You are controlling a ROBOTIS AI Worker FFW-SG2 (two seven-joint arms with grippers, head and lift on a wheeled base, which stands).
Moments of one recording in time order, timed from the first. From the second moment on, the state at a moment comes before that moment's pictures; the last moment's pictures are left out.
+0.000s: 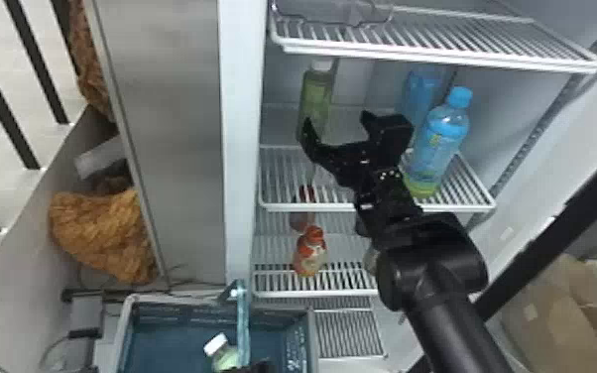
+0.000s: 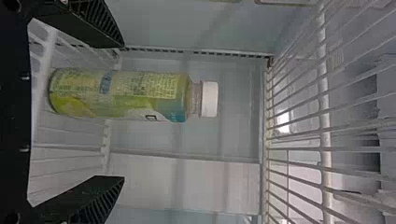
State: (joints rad) left arm 0.34 0.25 0.04 -2.07 1.06 1.22 -0.50; right arm -0.27 -0.09 0.16 -1.38 -0.06 -0.03 0.05
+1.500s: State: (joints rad) left arm 0.30 0.25 0.00 -2.02 1.07 1.21 -0.50; right arm -0.52 -0.11 0.30 -1.04 -0.10 -0.04 -0.02
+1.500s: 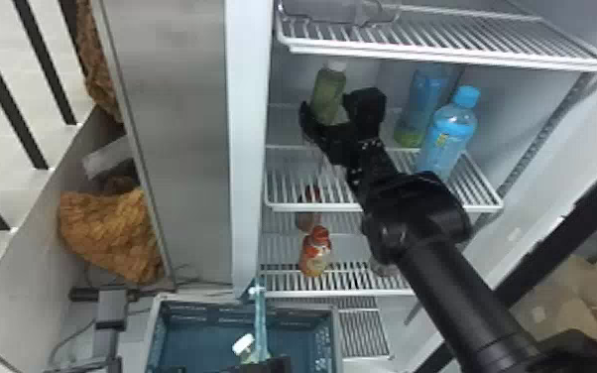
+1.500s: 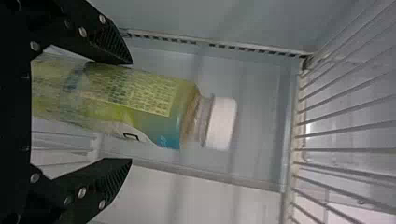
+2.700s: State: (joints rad) left arm 0.33 0.25 0.01 -2.02 1.08 1.20 -0.51; right arm -0.33 -0.12 0.27 -1.32 -0.15 -0.08 -0.02
